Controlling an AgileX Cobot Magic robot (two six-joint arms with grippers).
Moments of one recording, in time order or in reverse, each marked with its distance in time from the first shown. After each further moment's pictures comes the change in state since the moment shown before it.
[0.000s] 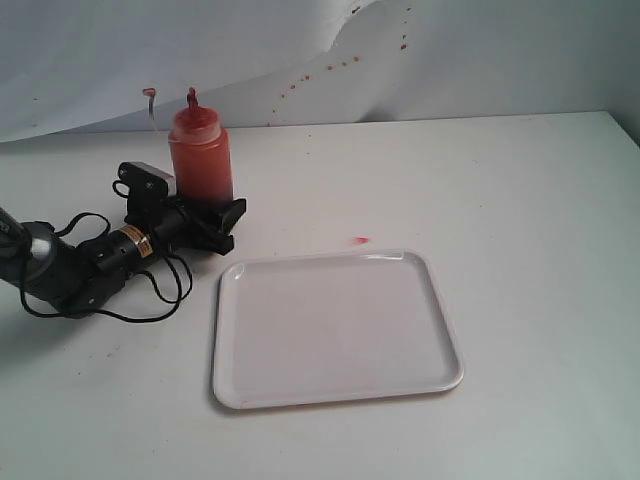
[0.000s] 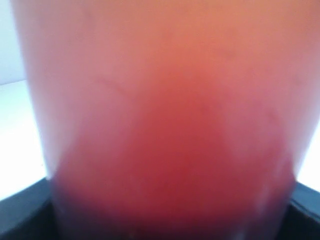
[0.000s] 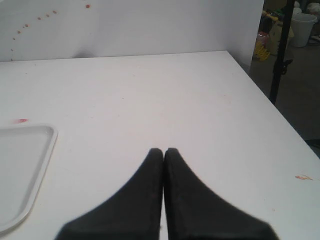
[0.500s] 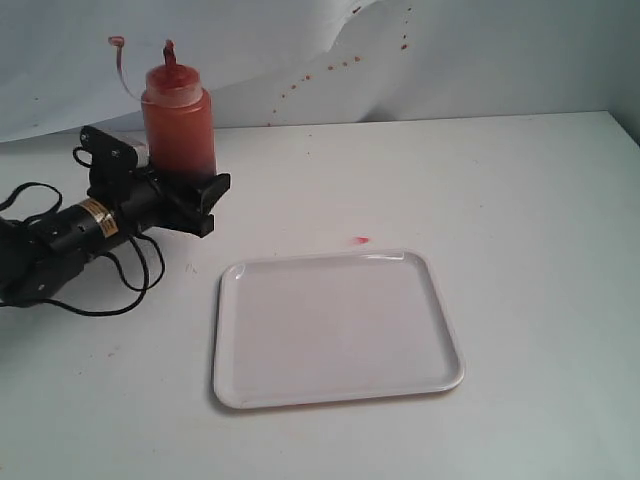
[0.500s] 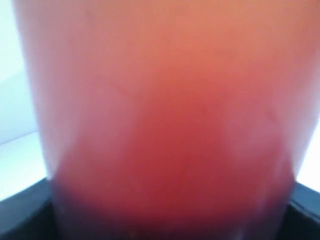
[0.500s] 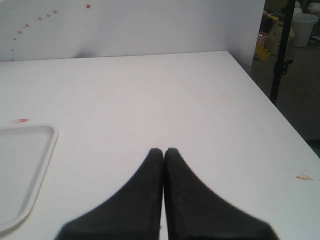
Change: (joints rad) left arm 0.000 -0.317 0.242 0.027 0.051 0.011; right arm 0.000 0.000 0.000 0.000 0.000 0.000
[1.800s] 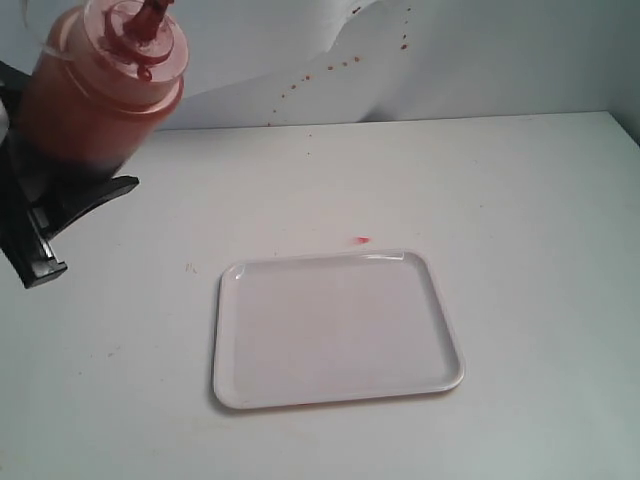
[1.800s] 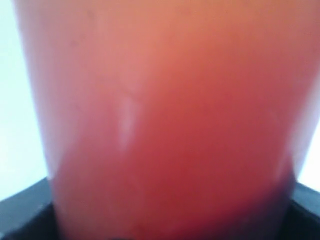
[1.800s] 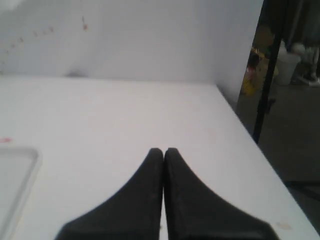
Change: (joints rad) left arm -0.002 -1.039 0.229 1.173 0.519 -0.637; right arm 0.000 0.000 0.000 -0.093 -0.134 0.000
